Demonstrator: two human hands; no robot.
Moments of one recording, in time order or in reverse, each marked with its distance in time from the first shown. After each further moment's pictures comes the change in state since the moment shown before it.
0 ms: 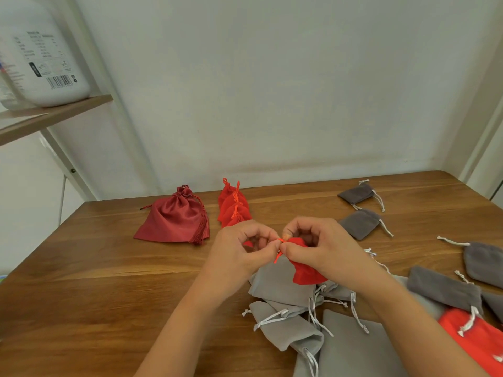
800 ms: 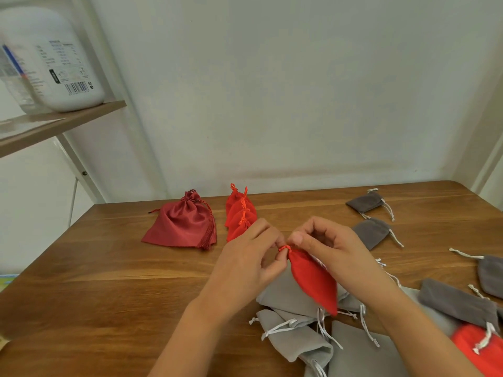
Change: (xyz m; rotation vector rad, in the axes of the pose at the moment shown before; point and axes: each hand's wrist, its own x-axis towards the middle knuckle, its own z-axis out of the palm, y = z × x) left_hand -0.001 0.000 -0.002 0.571 0.047 0.379; right_hand 0.001 0.002 0.002 0.121 0.098 -0.029
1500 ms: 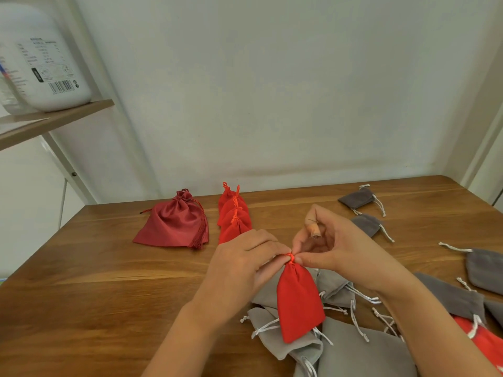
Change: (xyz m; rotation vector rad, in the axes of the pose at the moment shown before) left_hand -0.002 0.000 0.009 0.031 0.092 0.238; right_hand 0.000 -0.003 -0.027 0.096 -0.206 0.062
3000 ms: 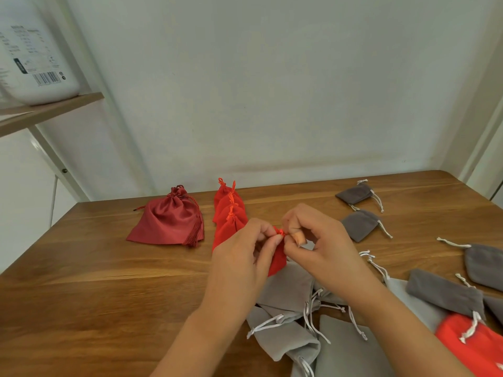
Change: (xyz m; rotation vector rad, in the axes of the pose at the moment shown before) left_hand 0.004 0.023 0.007 -0.134 0.128 -0.464; right_hand 0.014 0.019 0.026 -0.390 0.316 -0.420
